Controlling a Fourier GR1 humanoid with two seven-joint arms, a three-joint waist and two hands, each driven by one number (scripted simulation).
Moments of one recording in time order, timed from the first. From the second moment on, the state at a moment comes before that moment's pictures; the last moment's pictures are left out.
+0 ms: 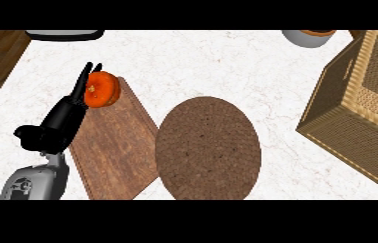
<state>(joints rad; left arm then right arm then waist) -0.18 0.16 0.07 -1.61 -0.08 -0.24 0.05 -0.39 -0.38 -0.57 -1.68 0.76 -0.14 0.49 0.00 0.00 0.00</state>
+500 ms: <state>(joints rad) -0.17 0.17 0.08 -1.60 -0.08 -0.25 0.03 -0.40 -0.43 -0.65 -1.44 0.65 -0.36 0.28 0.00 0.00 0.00</state>
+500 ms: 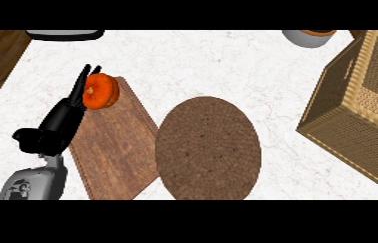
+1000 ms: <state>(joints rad) -0.16 0.18 0.10 -1.61 -0.07 -0.26 0.03 -0.44 -0.52 -0.64 -1.38 0.52 -0.36 0.21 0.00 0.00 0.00</state>
